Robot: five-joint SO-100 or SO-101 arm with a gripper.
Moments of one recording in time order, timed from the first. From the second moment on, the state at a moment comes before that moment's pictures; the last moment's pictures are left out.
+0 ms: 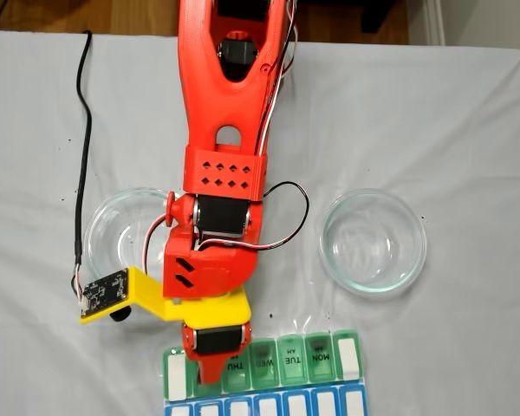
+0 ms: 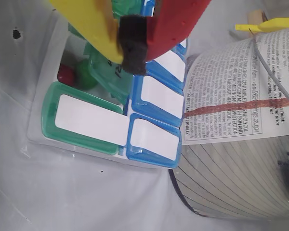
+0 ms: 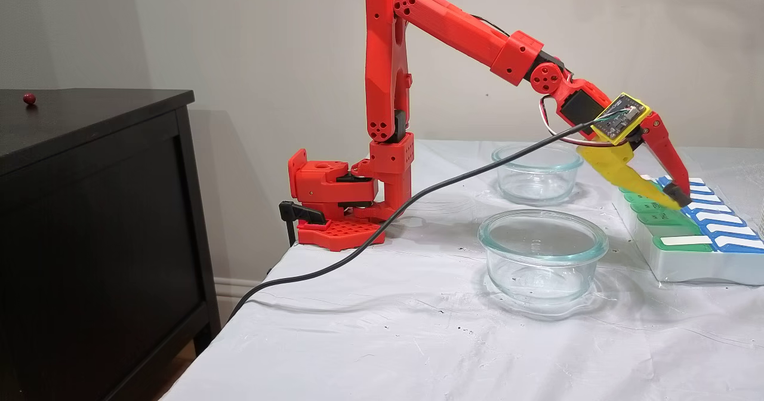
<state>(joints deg) 5.4 110.7 122.8 11.0 -18.5</state>
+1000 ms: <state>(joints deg) 6.4 105.0 120.6 15.0 -21.6</state>
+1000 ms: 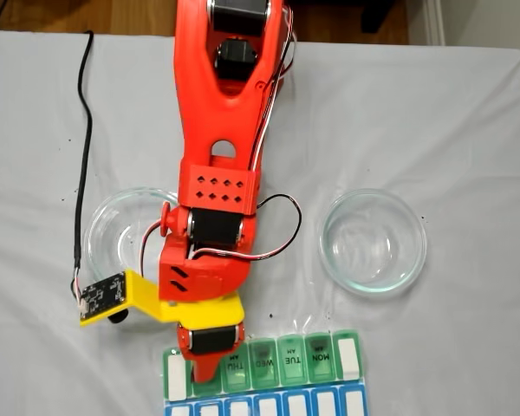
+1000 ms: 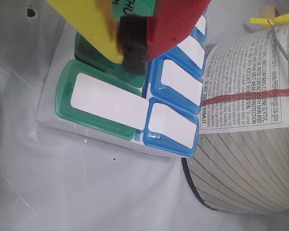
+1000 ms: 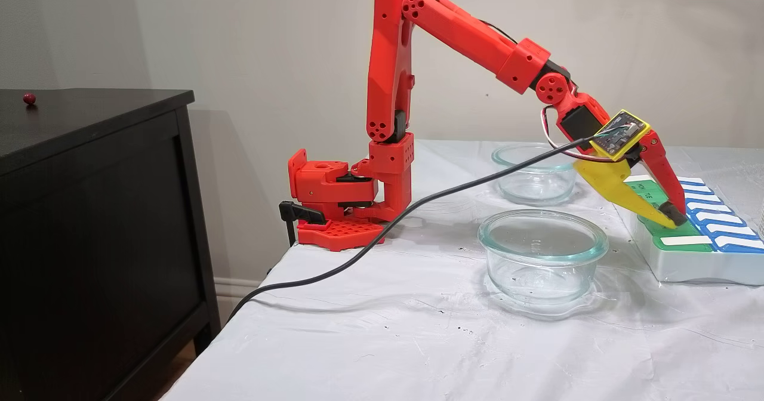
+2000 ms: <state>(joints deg) 5.1 106.4 120.8 24.5 -17.7</state>
